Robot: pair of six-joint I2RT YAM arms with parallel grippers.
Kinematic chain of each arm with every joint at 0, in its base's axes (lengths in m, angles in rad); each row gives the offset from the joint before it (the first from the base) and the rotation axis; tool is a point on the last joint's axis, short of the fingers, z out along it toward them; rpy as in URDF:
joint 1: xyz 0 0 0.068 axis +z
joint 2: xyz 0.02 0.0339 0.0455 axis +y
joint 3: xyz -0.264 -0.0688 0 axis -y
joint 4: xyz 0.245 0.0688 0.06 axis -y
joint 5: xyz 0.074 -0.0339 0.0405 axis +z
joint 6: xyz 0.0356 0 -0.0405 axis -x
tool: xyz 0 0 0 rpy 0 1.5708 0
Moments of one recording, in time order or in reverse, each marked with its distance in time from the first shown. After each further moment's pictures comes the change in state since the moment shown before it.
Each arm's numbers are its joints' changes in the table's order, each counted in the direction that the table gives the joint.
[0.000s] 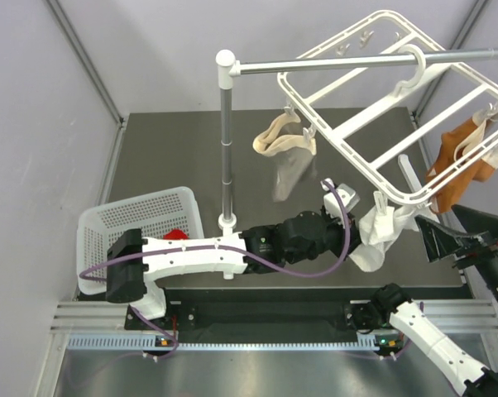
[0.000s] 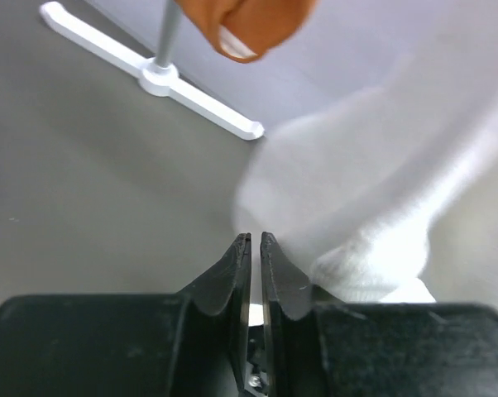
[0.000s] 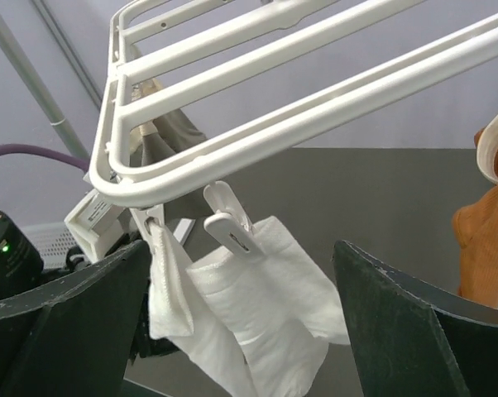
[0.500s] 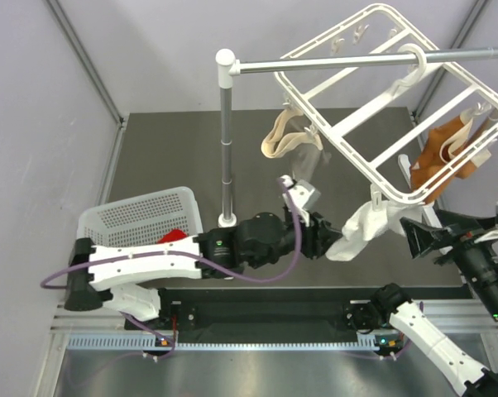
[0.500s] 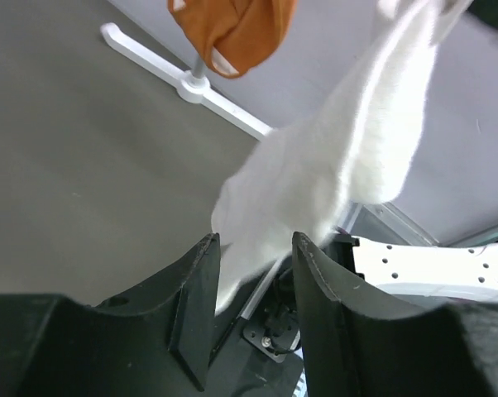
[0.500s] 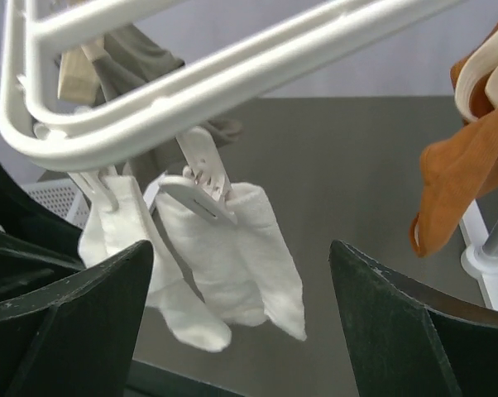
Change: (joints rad) left arm -0.039 -0.240 -0.116 -0.111 0.092 -0.010; right arm 0.006 -0.017 -0.085 -0.041 -0.051 0.014
